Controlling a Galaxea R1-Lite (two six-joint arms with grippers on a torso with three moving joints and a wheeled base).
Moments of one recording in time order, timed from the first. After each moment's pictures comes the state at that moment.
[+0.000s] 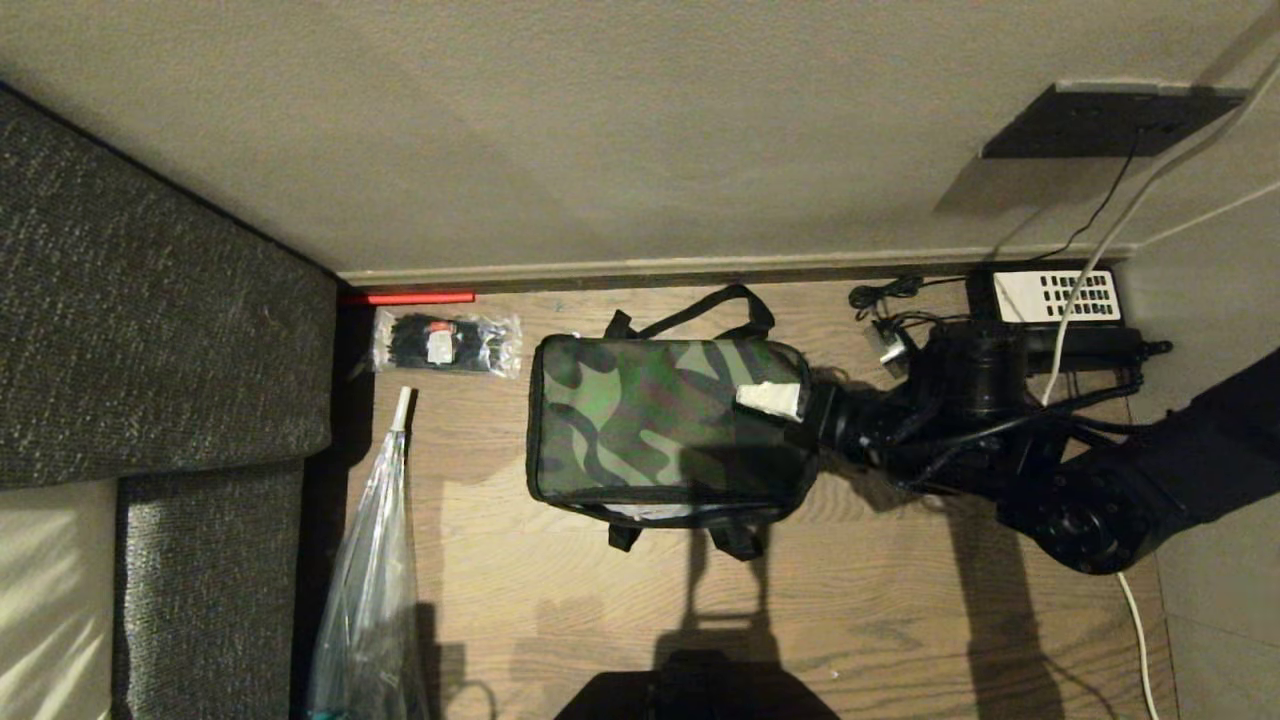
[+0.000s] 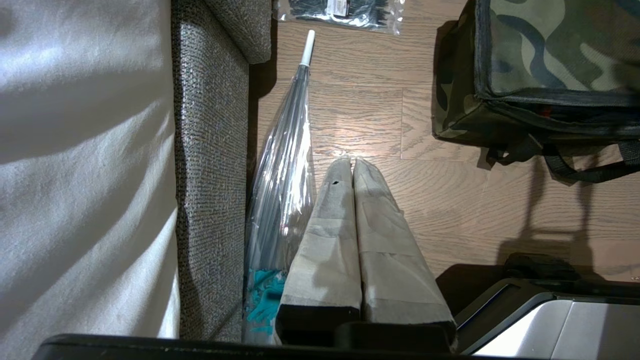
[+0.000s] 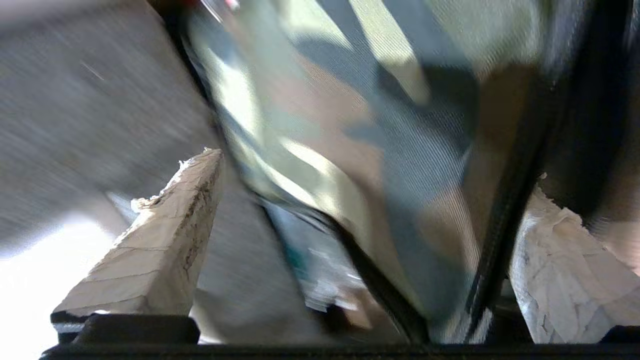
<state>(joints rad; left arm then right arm) 0.00 0.00 0.00 0.00 0.01 -0.01 0.41 1.96 -0.87 -0.85 0.36 0.71</state>
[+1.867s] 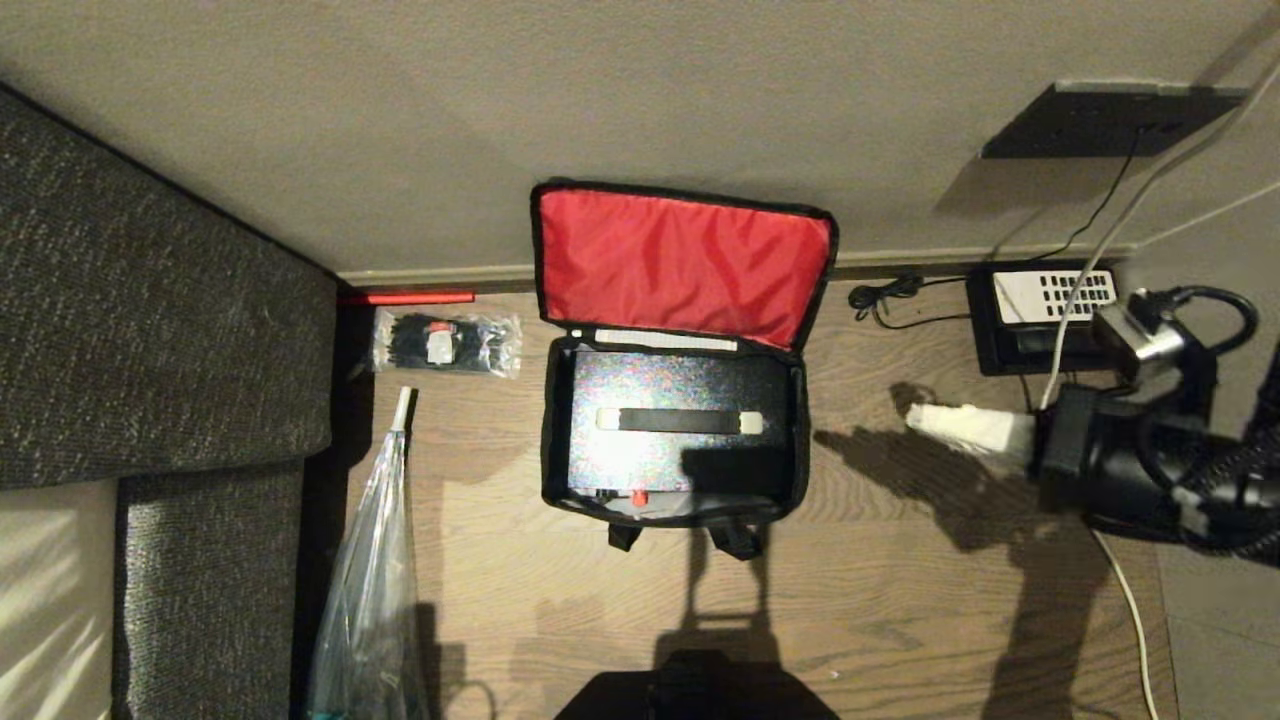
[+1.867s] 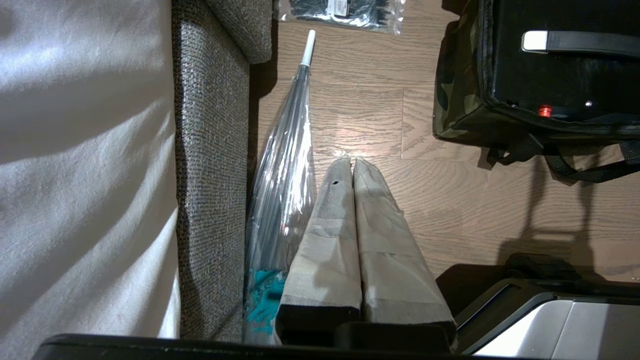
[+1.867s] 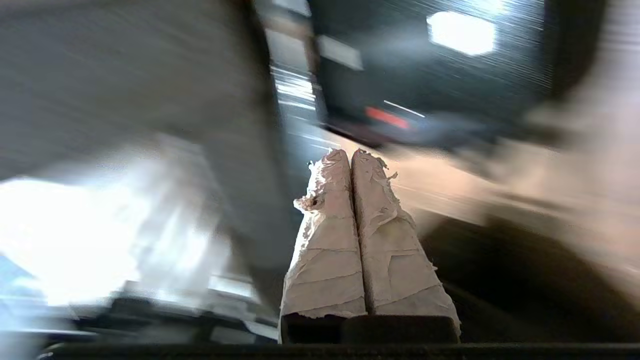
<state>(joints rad) 0.00 0.00 0.00 0.00 0.01 -0.01 0.28 1.37 -0.50 -0.70 0.50 0.66</state>
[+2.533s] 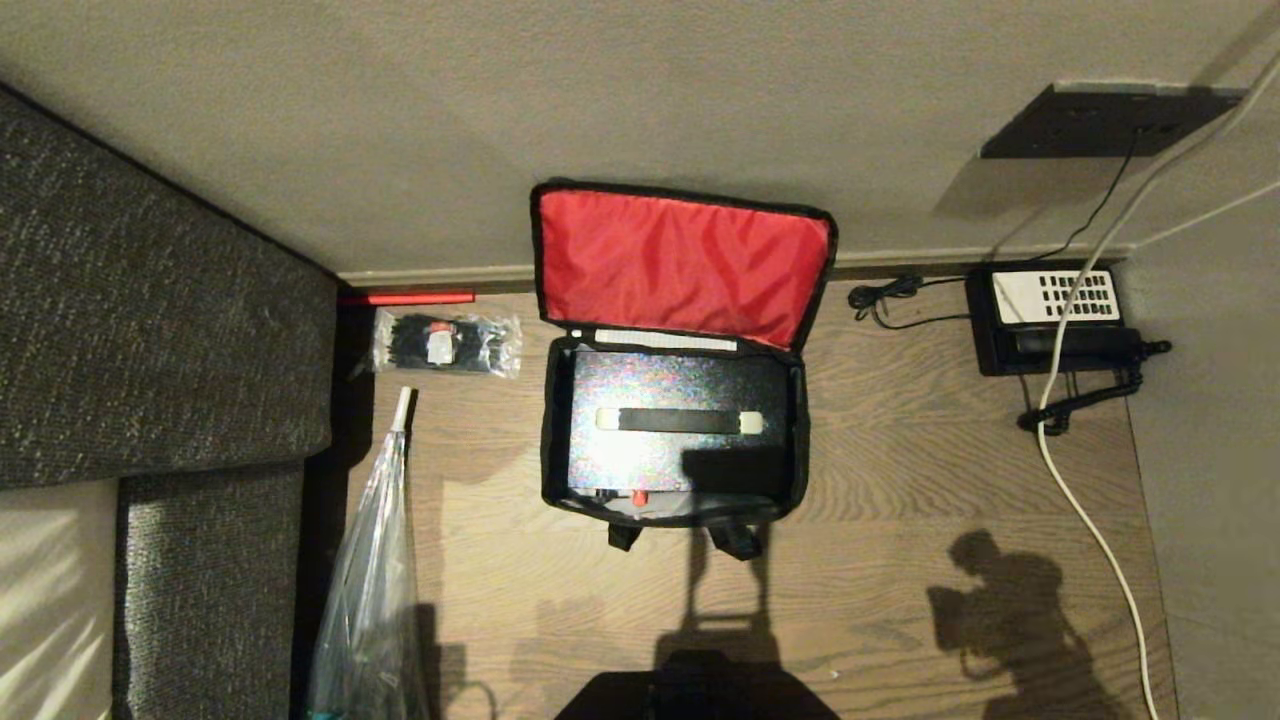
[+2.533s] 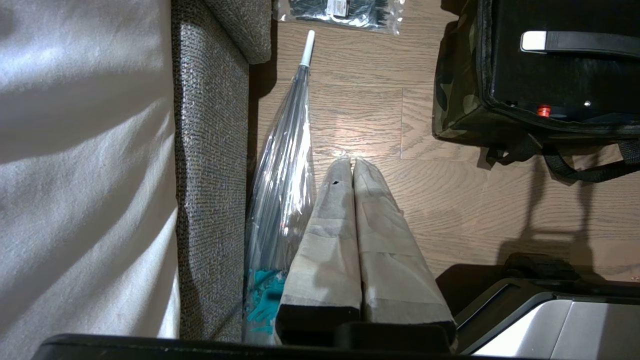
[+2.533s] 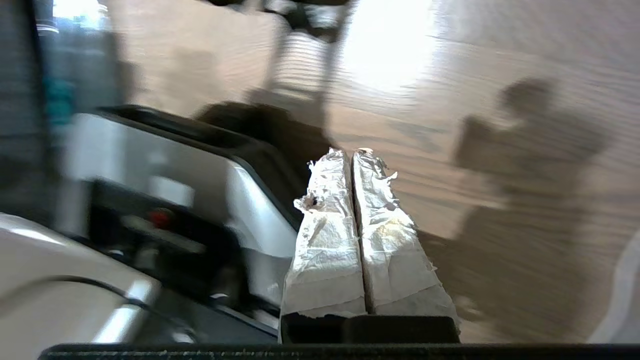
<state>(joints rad) 0.00 0.00 0.00 0.00 0.01 -0.01 0.07 0.48 -0.17 0.06 0.32 -0.08</state>
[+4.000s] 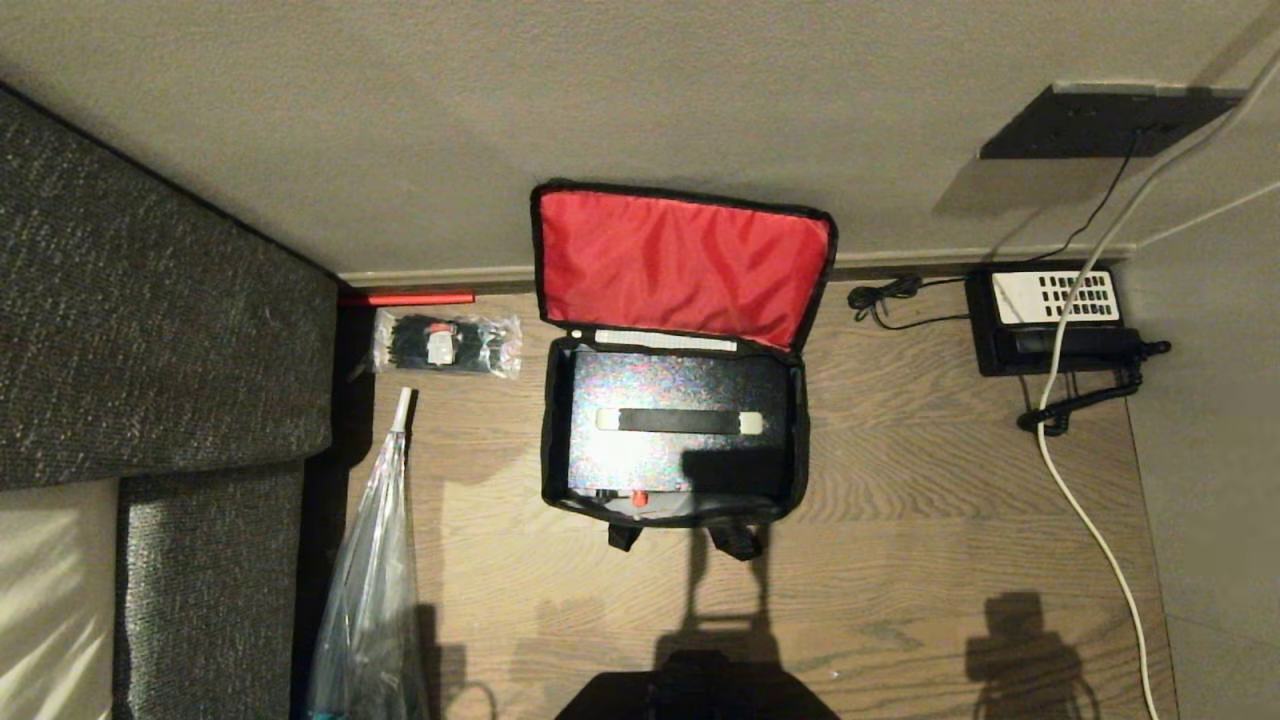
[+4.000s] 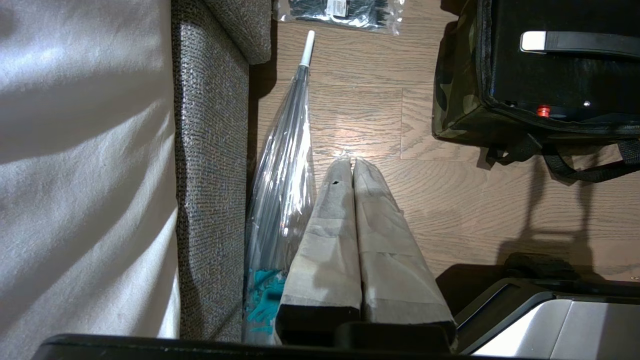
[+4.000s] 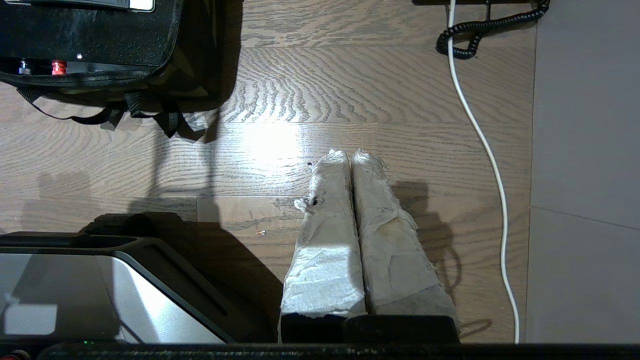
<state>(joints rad) 0.00 0.00 0.00 0.00 0.01 -0.01 0.01 0.00 -0.04 0.09 0.00 -0.04</state>
